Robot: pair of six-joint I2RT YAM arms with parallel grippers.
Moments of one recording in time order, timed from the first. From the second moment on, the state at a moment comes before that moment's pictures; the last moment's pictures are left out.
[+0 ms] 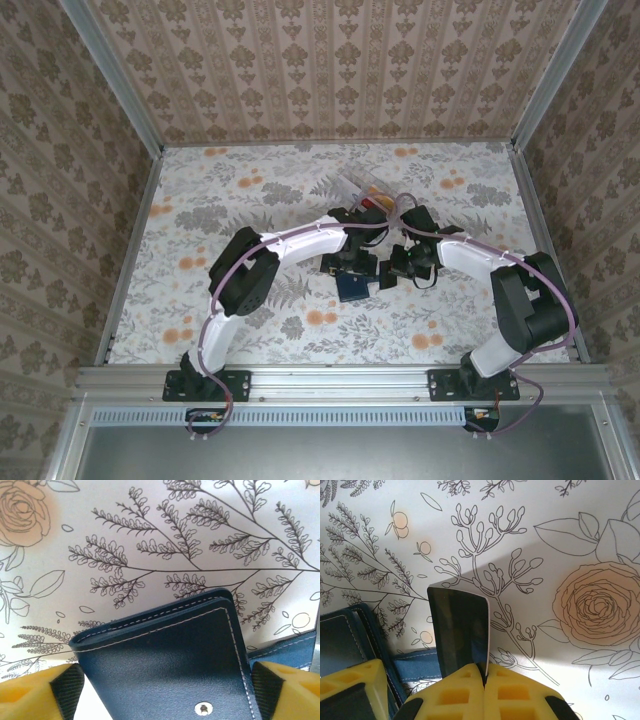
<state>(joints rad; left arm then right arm) -0.96 2.16 1.69 -0.97 -0.03 -0.73 0.33 1.57 0.85 -0.52 -0.19 0.60</state>
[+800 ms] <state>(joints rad) -0.95 1.92 1.48 -0.87 -0.06 -0.79 0.33 1.57 0.84 -0.49 -0.19 0.62</state>
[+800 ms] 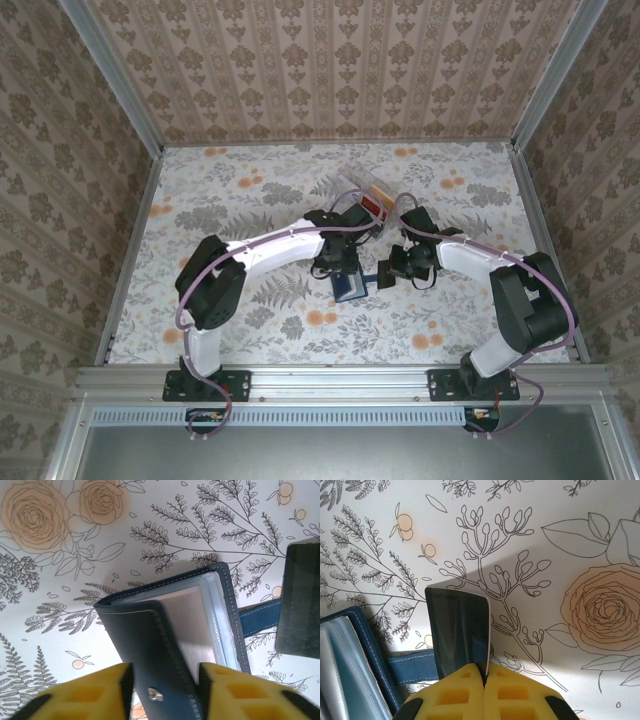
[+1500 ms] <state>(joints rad) -0.80 1.72 1.14 -0.51 0.15 -0.70 0.33 1.48 0.86 -0.54 -0.24 0.63</state>
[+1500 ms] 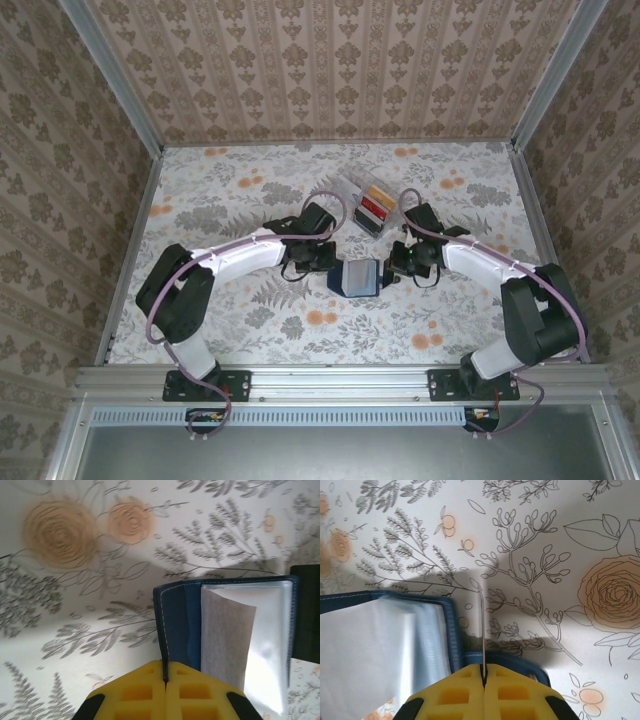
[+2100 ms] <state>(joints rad) -0.80 1.75 1.14 -0.45 0.22 -0.68 0.33 1.37 0.89 -0.58 -0.21 0.66</state>
